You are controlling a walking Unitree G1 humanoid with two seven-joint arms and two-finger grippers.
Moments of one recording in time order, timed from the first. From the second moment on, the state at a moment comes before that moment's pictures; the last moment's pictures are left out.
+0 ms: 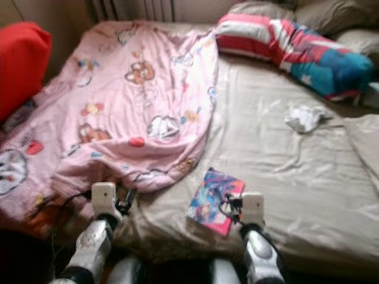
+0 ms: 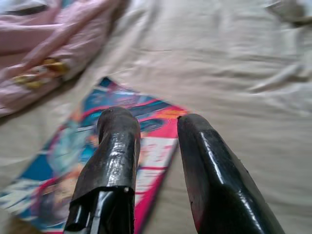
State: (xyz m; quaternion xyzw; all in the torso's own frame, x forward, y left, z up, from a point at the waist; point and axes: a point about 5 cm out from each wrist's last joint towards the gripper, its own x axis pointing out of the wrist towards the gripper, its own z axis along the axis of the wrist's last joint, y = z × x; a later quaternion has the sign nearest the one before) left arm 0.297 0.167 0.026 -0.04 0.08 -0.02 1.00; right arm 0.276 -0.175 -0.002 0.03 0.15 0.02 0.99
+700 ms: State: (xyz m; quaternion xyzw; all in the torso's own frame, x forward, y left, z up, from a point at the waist) left arm 0.296 0.167 0.027 -0.04 0.07 -0.02 1.00; right arm 0.277 -0.166 -0.005 0.03 0.16 0.03 0.99
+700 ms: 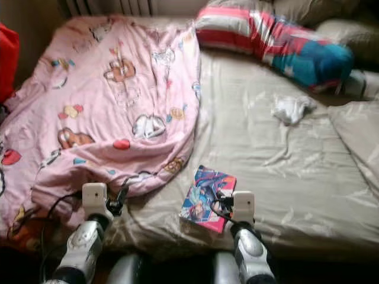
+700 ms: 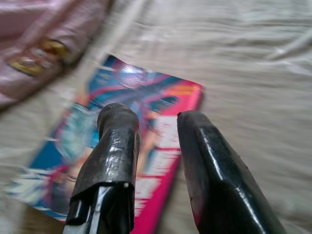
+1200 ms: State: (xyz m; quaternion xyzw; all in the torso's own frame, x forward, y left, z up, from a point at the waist) left arm 0.295 0.169 0.027 -0.03 0.07 -0.03 1.00; right arm 0.277 -0.157 -0.008 0.04 0.18 0.05 0.98
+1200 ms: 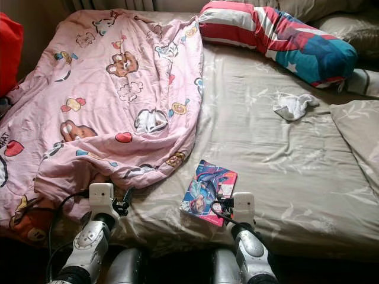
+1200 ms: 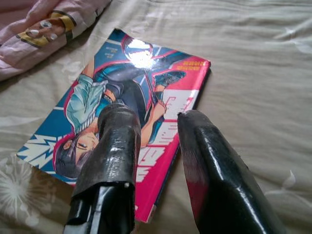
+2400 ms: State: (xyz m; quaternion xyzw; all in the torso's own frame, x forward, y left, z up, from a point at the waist) left arm 0.278 0.187 0.038 0.01 0.06 -0.06 1.00; right arm 0.302 -0.158 0.005 0.13 0.20 -0.04 0.97
